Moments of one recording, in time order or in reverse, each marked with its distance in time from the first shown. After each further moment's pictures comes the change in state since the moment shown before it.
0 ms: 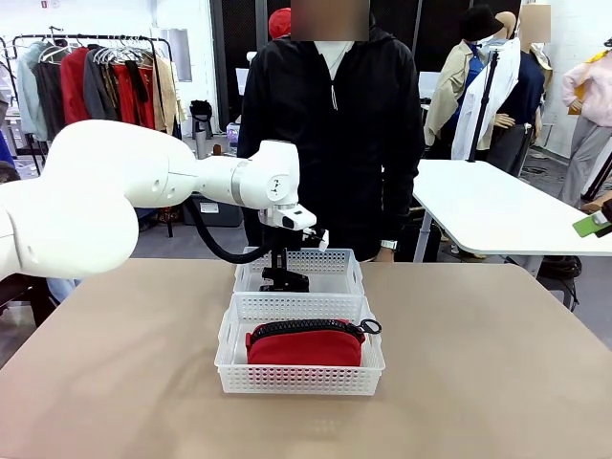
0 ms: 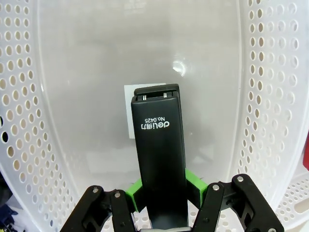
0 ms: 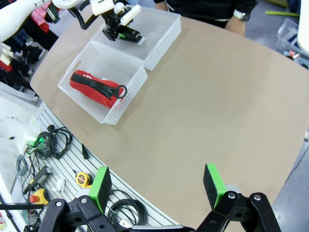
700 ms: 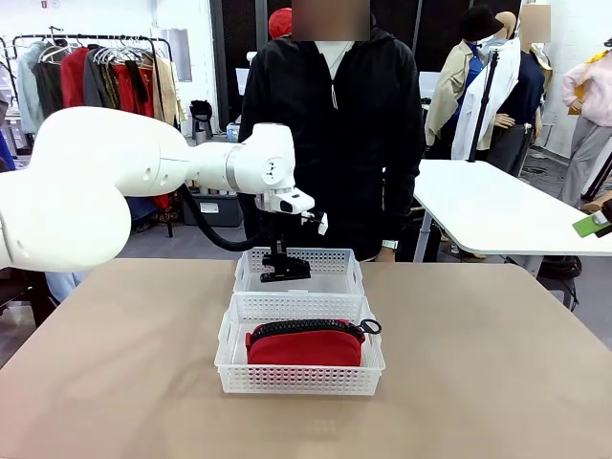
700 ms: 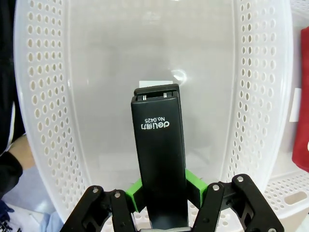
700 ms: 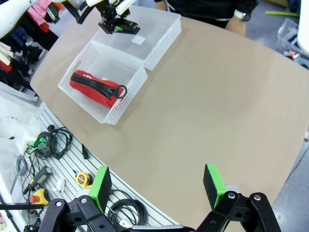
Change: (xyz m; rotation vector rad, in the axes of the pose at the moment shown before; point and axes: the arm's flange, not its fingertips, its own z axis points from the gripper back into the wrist) left arm -0.006 0.000 0.034 0.014 -0.048 0.038; right arm 0.000 0.000 0.000 0.000 0.000 0.000
